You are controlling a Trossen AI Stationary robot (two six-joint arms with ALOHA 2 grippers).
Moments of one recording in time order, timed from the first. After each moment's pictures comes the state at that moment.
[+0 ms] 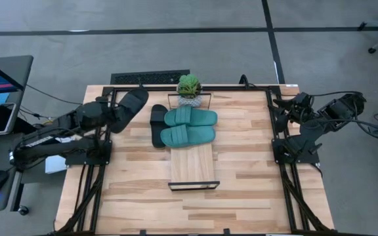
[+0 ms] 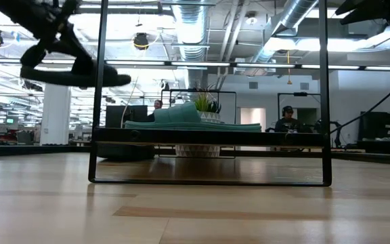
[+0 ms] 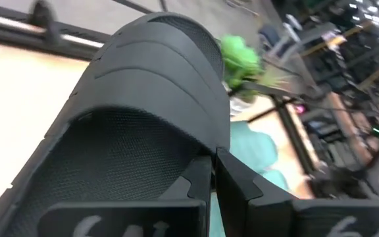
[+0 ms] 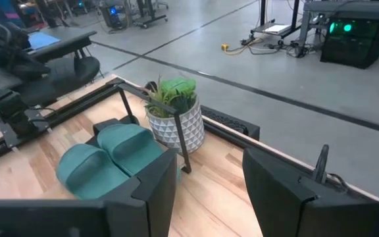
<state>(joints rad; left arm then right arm) 0.36 0.43 0.63 -0.64 -0.31 -0.99 0.57 0.59 1.04 -1.36 1.12 1.00</state>
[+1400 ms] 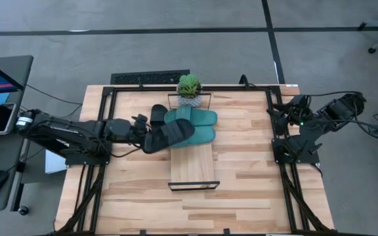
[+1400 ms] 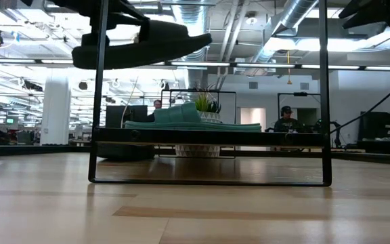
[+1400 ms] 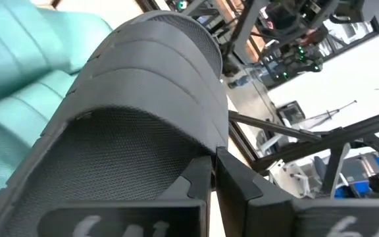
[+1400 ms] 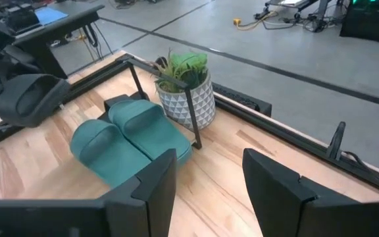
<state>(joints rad) -0.11 0.96 0.65 0.03 -0.17 -1.00 0.57 0.59 1.04 -1.38 1.01 1.02</state>
